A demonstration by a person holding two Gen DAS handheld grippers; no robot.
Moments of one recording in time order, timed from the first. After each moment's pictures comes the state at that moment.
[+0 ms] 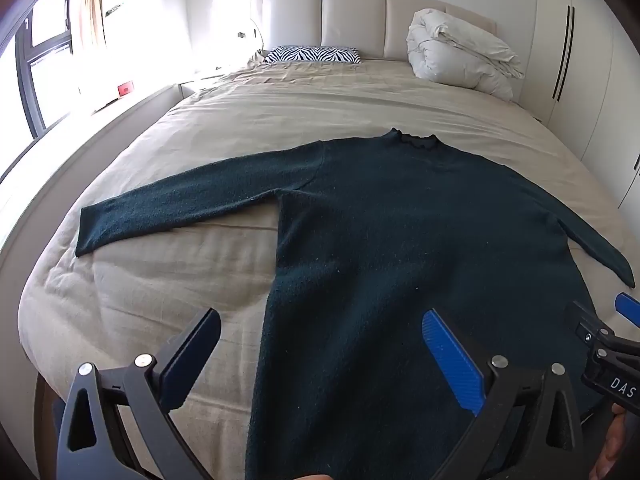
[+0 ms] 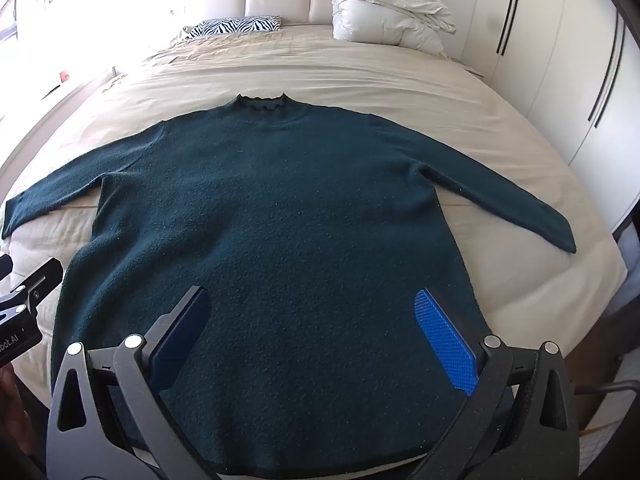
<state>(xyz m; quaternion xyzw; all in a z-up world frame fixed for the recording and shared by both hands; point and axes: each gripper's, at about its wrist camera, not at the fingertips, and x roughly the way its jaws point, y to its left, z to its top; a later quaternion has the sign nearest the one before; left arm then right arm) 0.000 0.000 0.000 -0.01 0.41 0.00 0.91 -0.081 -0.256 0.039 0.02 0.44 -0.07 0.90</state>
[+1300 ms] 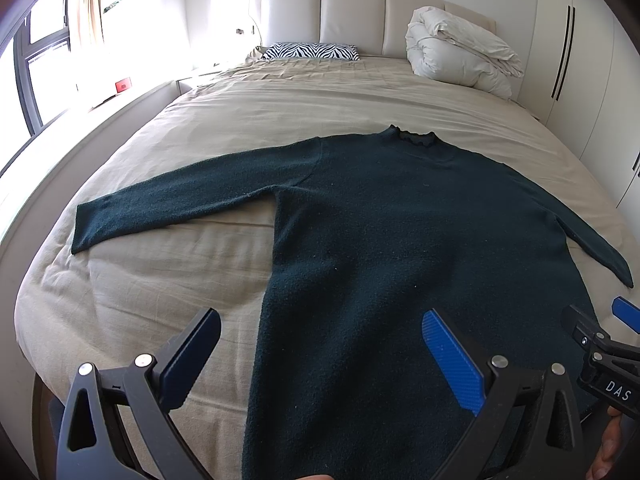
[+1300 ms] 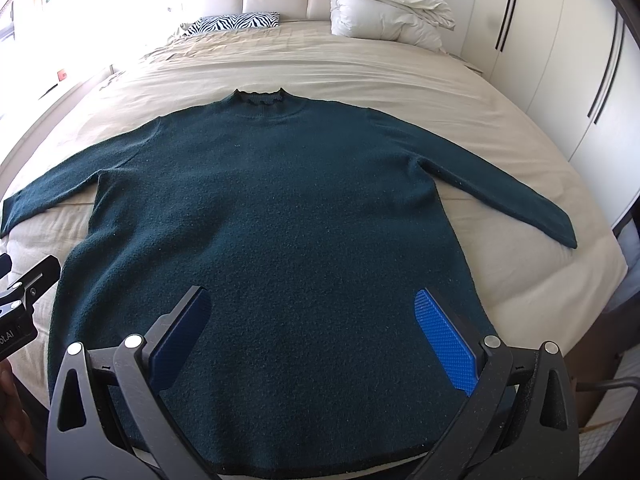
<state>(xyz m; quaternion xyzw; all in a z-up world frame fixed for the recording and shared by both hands) 0.001 -0.002 -0.004 -0.01 0.42 0.00 0.91 -0.082 -0.256 0.032 0.02 0.44 -0.07 0.89</state>
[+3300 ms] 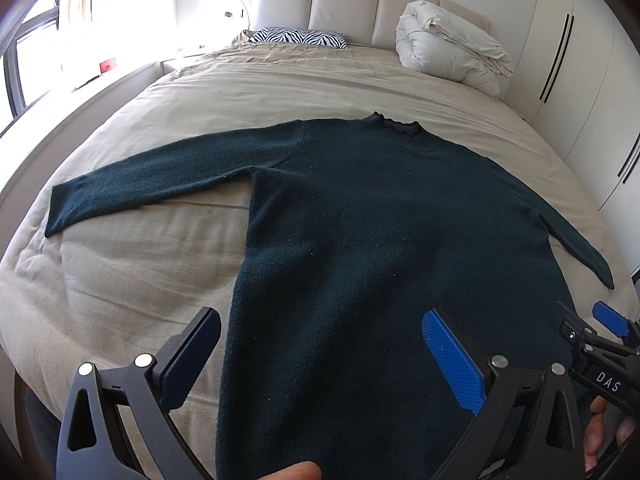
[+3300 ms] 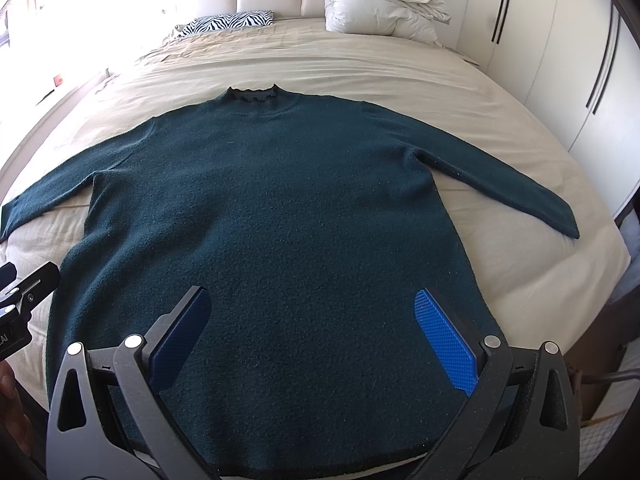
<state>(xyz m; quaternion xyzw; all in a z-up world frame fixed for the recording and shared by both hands) 0.003 -0.013 -0.023 -0.06 0.45 -0.05 0.89 -0.083 -0.266 0.026 0.04 0.45 -0.07 0.89</state>
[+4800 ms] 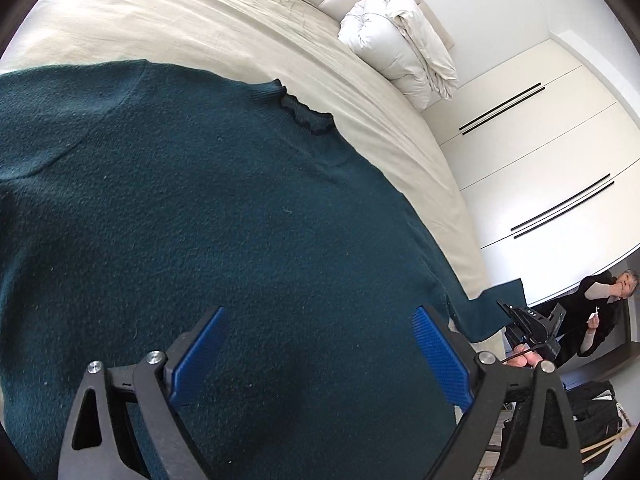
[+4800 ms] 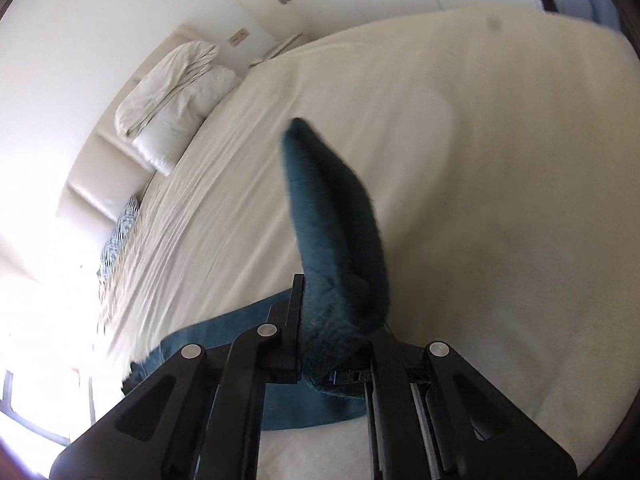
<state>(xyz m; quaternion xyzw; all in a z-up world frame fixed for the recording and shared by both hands) 0.178 -0.056 -0.077 -0.27 0.49 -0.25 0.79 0.055 -0.765 -0.050 0.41 0.31 -0.19 0.84</state>
